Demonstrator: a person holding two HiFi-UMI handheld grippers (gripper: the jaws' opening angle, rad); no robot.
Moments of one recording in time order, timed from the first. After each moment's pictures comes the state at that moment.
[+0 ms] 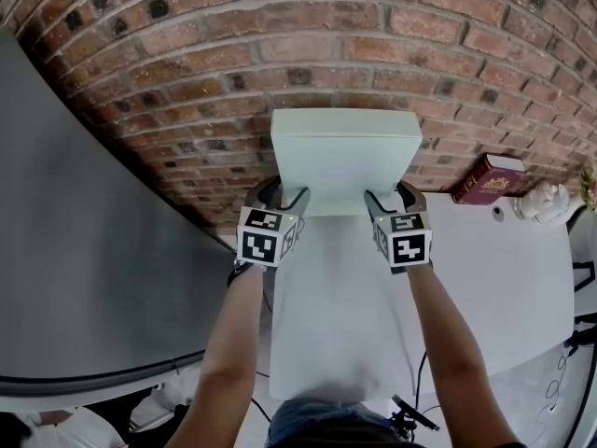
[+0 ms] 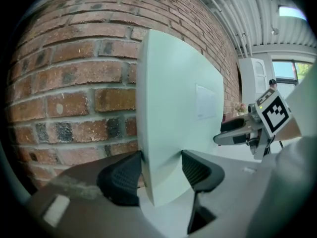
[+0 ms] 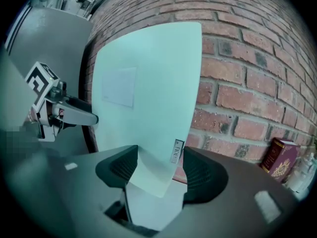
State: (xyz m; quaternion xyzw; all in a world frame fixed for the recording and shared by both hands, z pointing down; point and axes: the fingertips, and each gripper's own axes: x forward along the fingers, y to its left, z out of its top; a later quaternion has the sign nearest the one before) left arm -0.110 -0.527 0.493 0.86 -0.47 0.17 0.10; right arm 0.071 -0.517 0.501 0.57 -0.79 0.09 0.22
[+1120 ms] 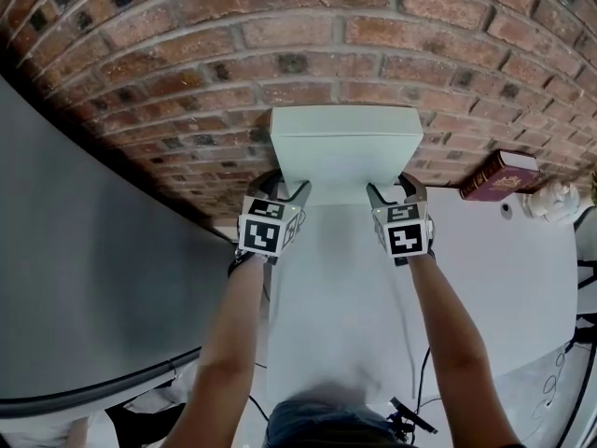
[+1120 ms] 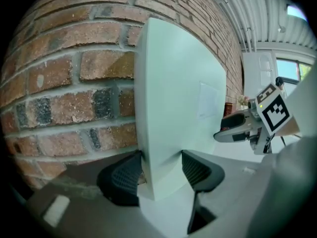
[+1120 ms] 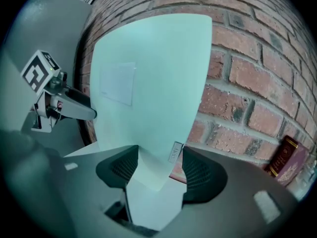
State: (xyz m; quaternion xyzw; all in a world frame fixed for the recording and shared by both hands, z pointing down) left arm -0.102 -0.561 0.544 0.85 -0.46 0.21 0.13; right arm 0.081 -0.552 0.548 0.56 -0.77 0.09 0.28
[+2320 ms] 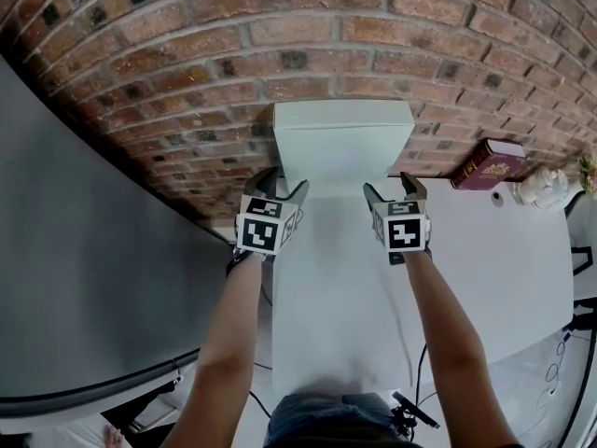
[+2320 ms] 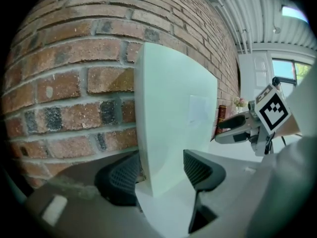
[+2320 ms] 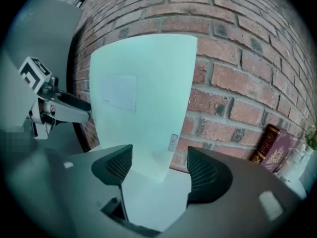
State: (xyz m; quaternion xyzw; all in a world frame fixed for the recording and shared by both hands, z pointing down) left arm -0.107 -0.538 0.527 0.86 -0.45 0.21 0.12; right arm 0.087 -0.522 0.535 0.60 -0.74 0.12 0.26
